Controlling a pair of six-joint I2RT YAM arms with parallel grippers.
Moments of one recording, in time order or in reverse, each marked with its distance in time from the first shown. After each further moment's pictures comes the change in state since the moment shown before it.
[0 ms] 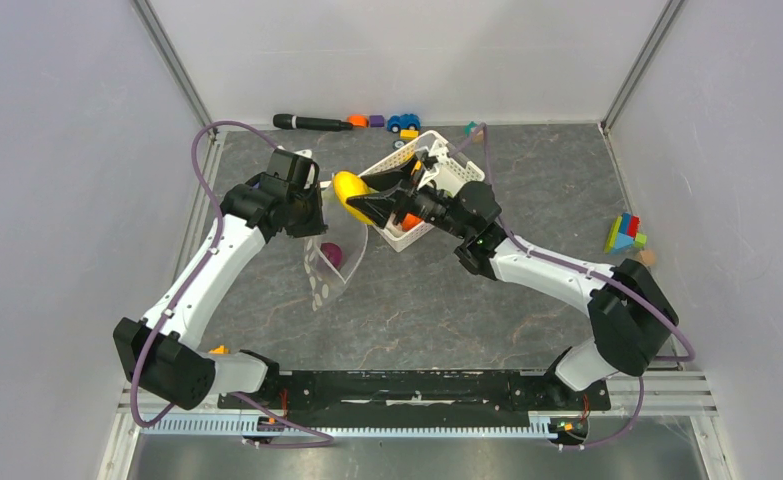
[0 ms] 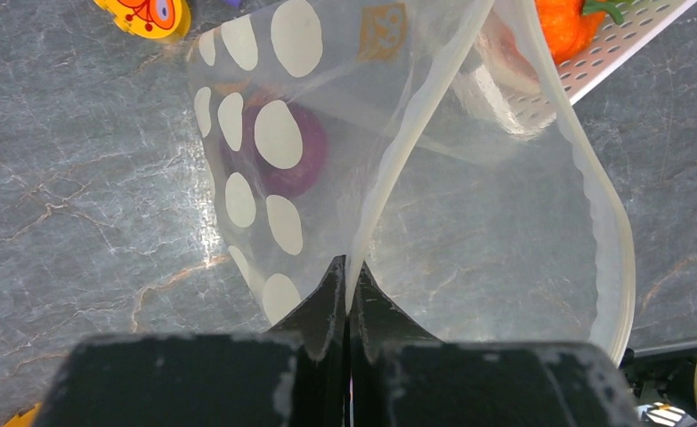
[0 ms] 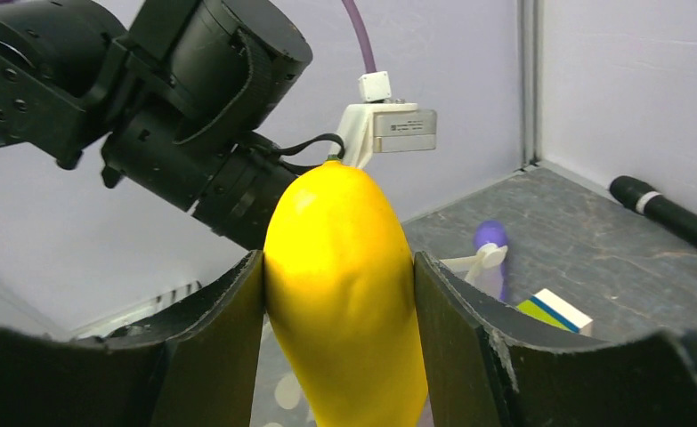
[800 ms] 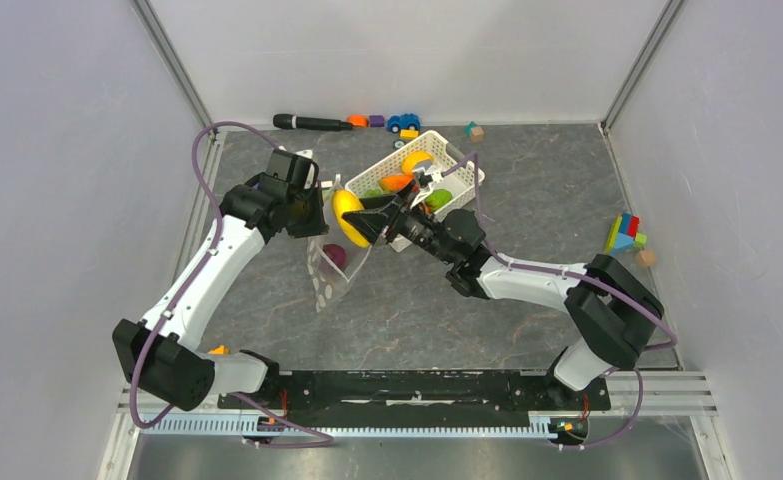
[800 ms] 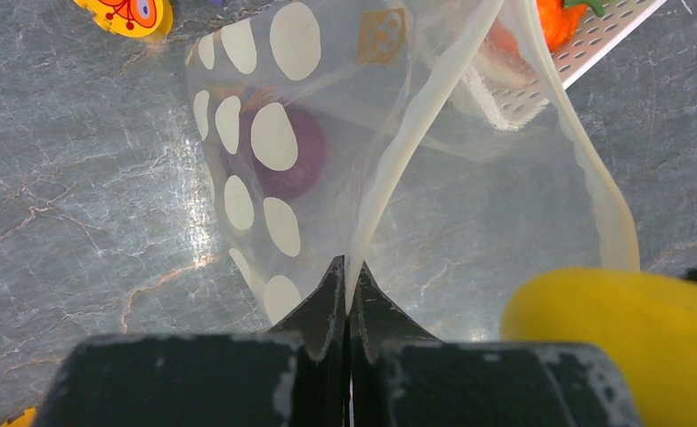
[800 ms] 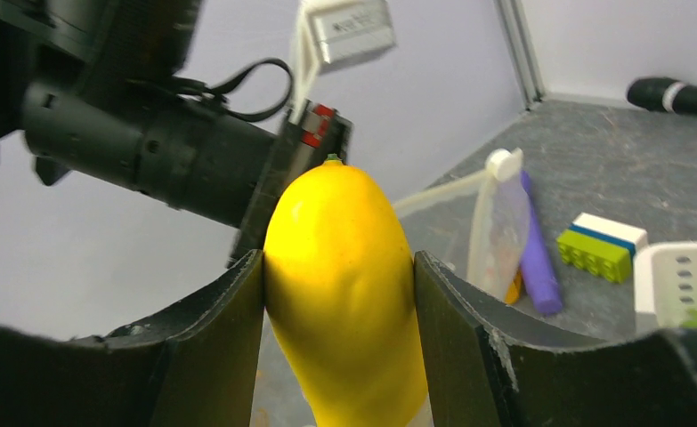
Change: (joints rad) left arm 0.000 -0.005 -0.002 0.003 0.035 0.000; right arm 0.096 0.062 -0.148 0.201 0.219 0.197
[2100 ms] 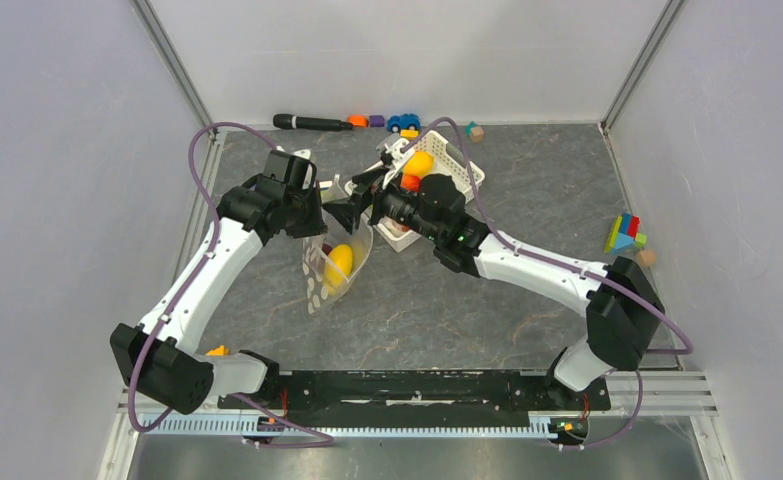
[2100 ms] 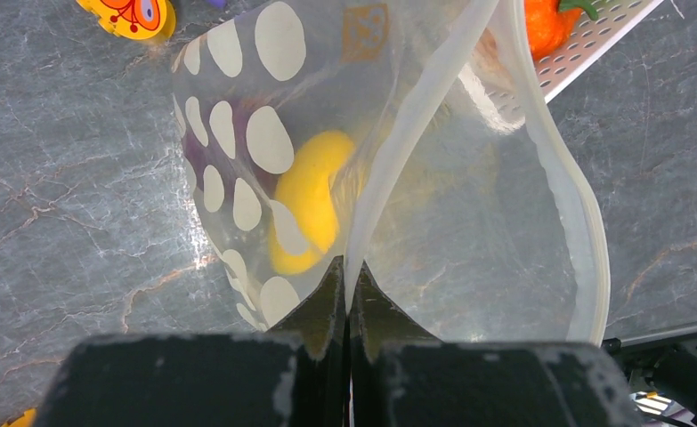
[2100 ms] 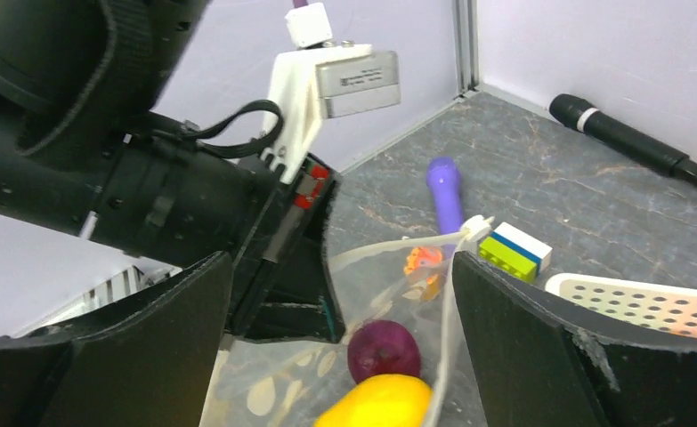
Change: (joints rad) left arm 0.000 -0.017 -0.006 0.004 0.000 0.000; right arm 0.041 -0.006 0.311 -0.531 0.072 -0.274
